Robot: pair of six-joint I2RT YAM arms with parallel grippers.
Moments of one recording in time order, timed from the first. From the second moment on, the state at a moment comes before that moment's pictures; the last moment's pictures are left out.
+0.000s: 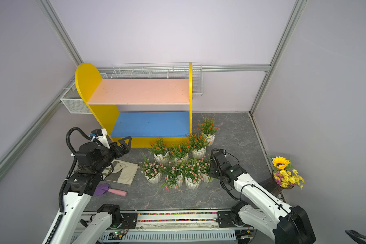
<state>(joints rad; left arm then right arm) -0.14 0.72 0.81 -0.40 0.16 -0.49 0.56 1.01 0.62 -0.69 0.17 0.69</state>
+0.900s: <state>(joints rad) -0.58 0.81 0.81 -0.29 0.11 -0.34 0.31 0.96 1.00 -1.03 0.10 0.42</state>
